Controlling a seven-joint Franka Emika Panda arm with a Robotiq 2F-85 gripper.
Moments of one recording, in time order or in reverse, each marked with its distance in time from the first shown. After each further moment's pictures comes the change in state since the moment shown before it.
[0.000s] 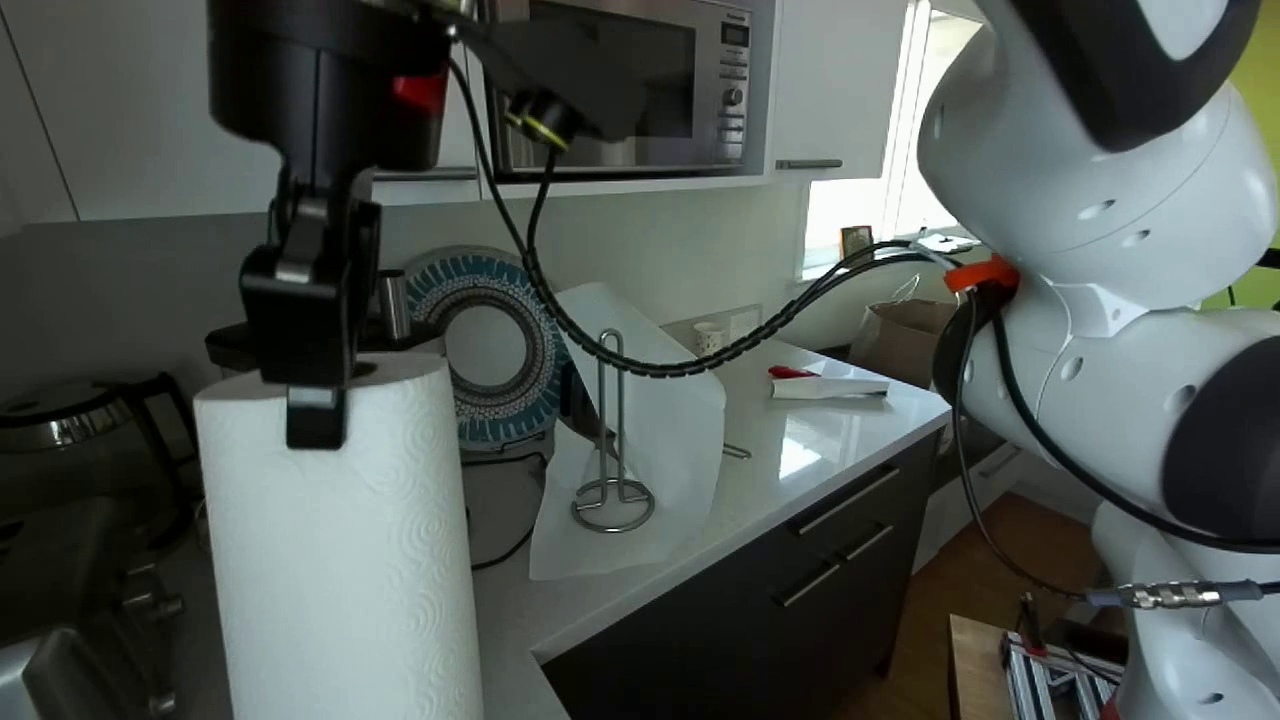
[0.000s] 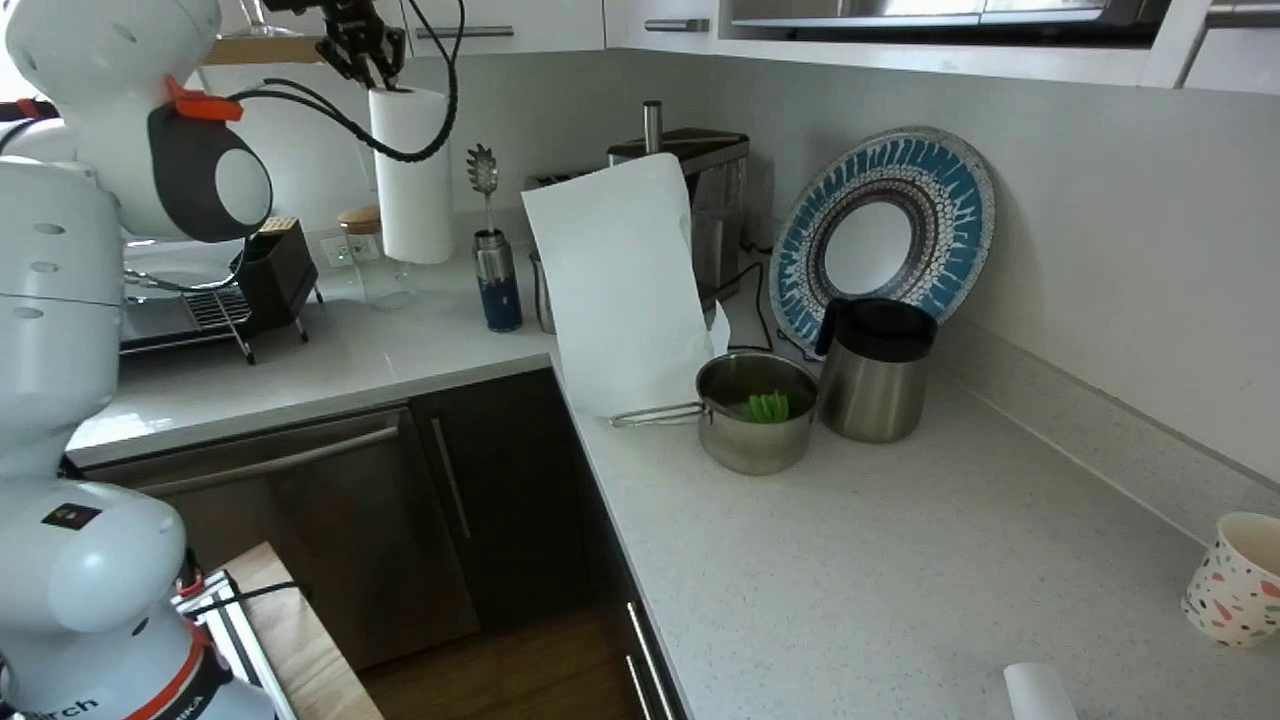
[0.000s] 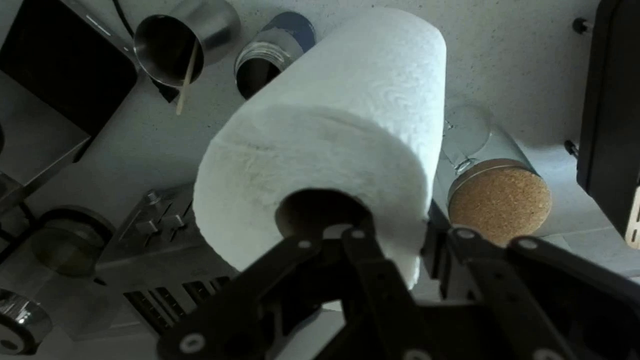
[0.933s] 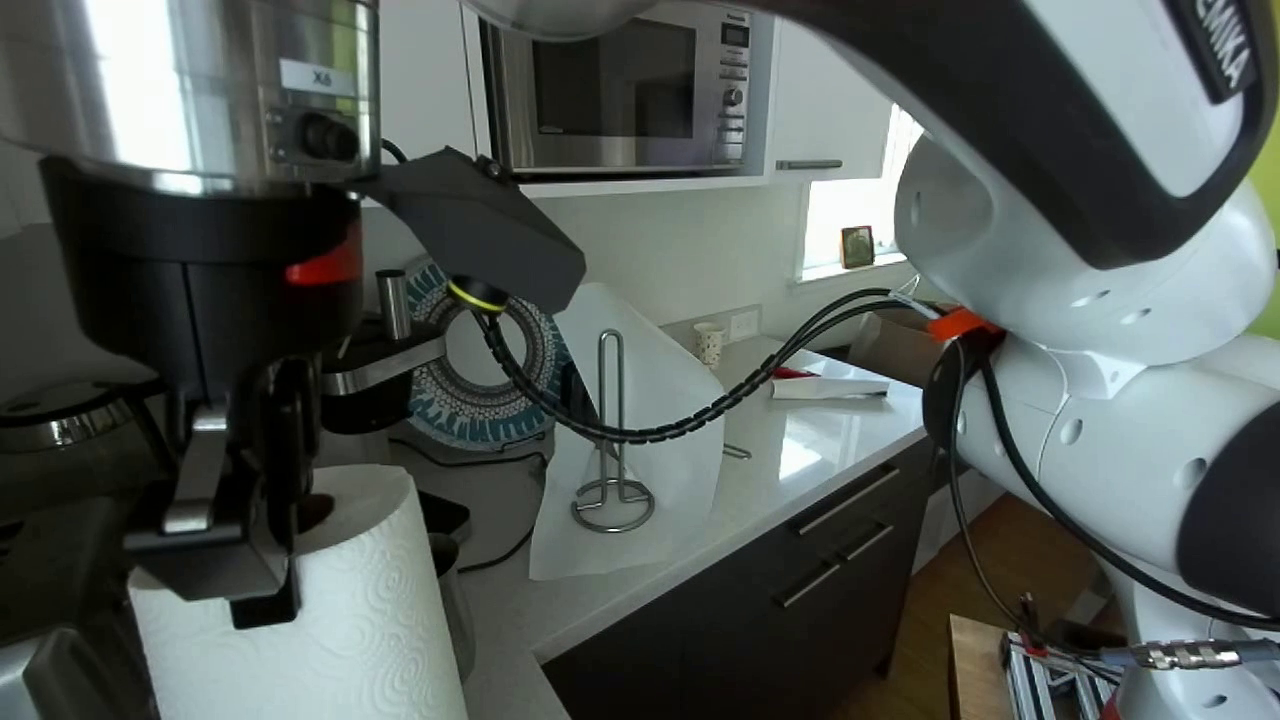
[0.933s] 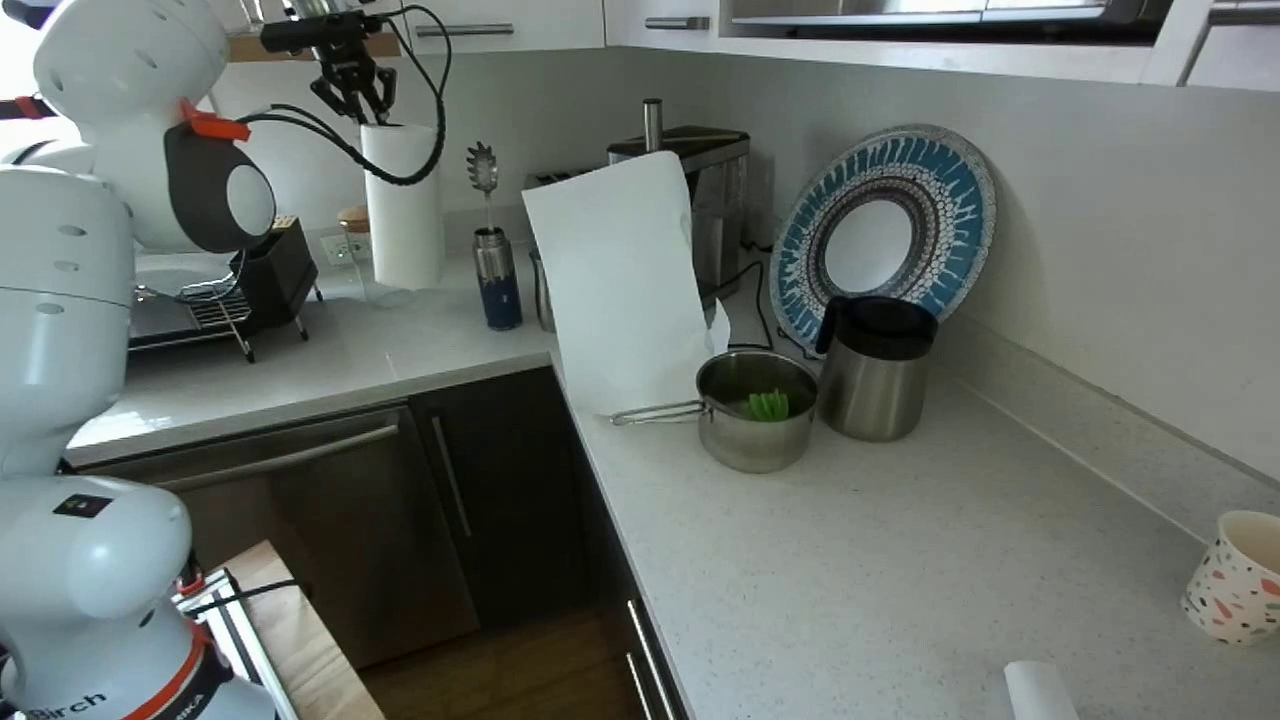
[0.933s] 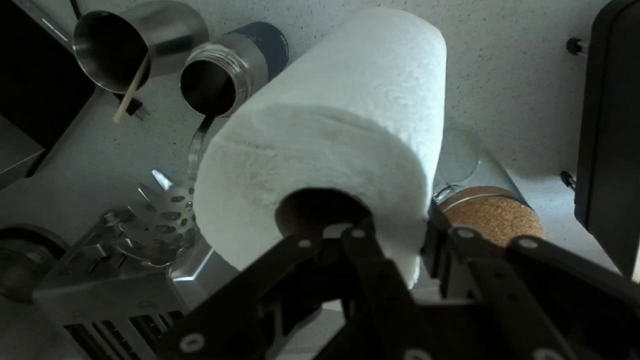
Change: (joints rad) arm 0.083 0.081 -0.020 0.002 -0.033 -0.001 0.033
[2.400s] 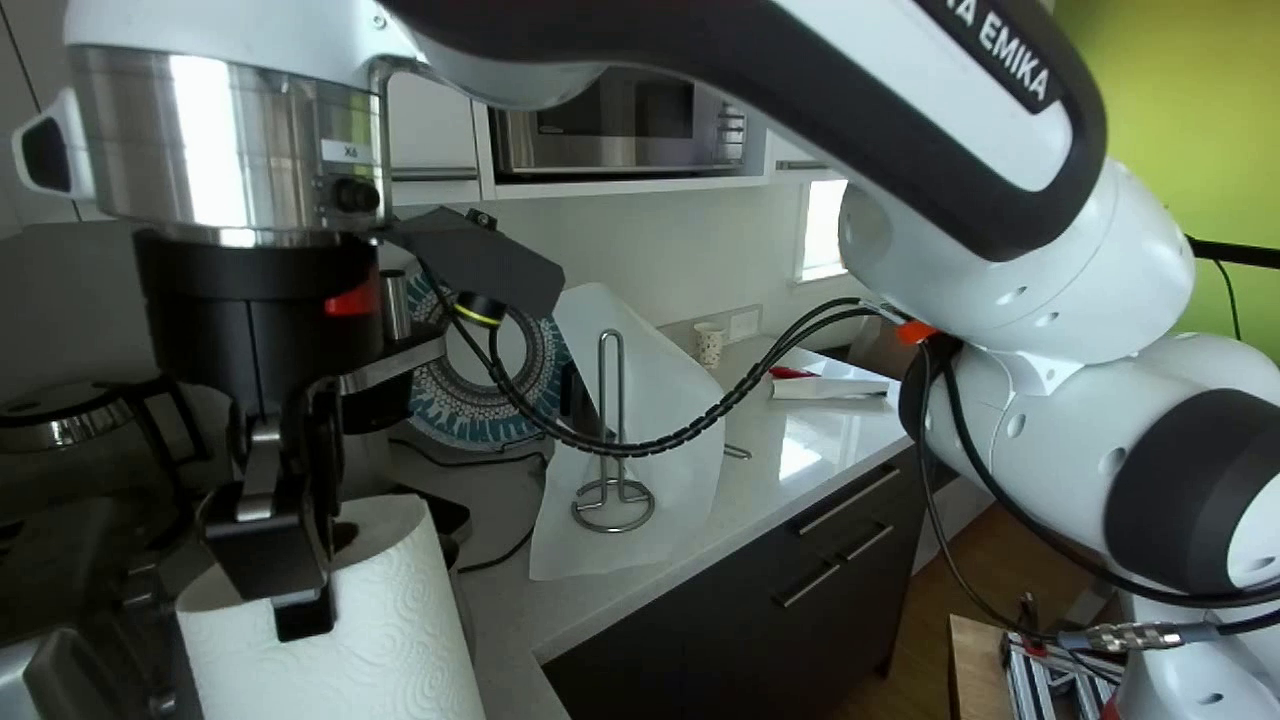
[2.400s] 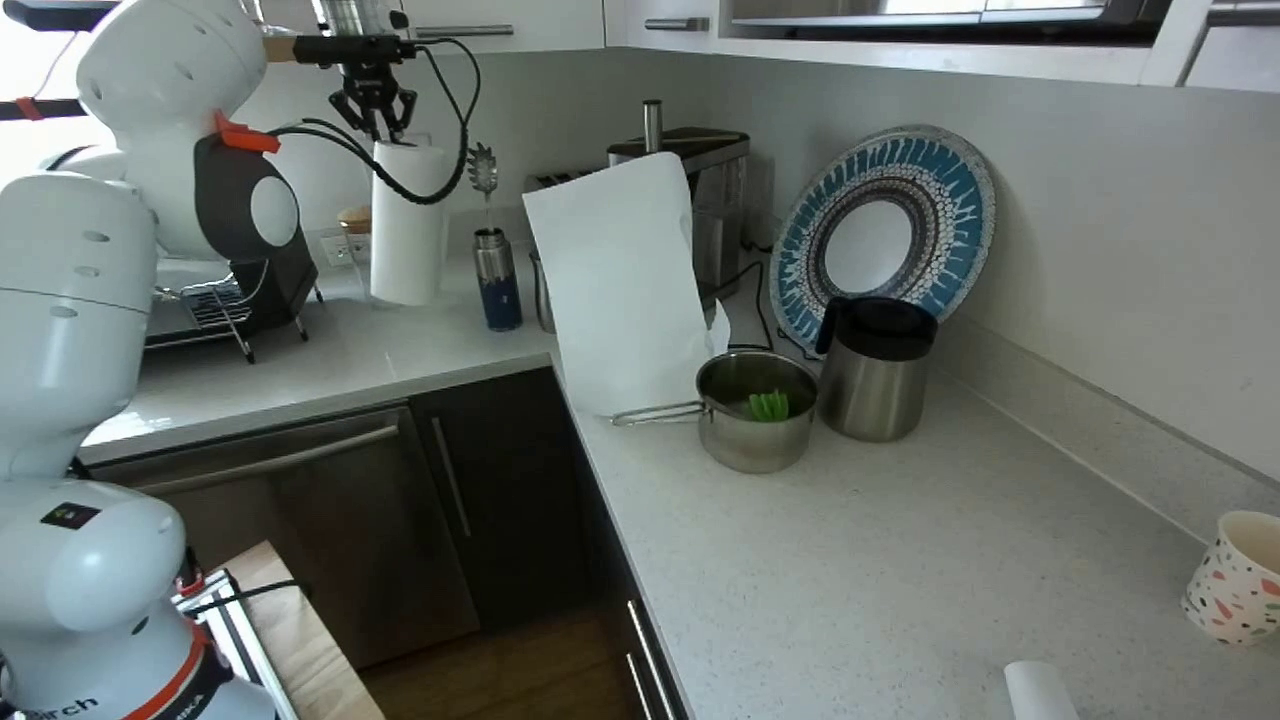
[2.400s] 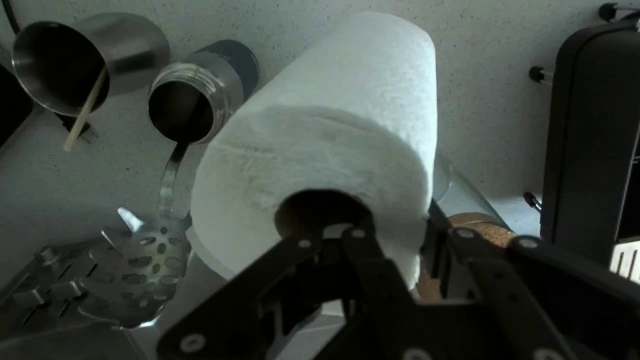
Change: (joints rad) arm -0.092 0.031 0.038 -0.001 0.117 -0.036 -0.062
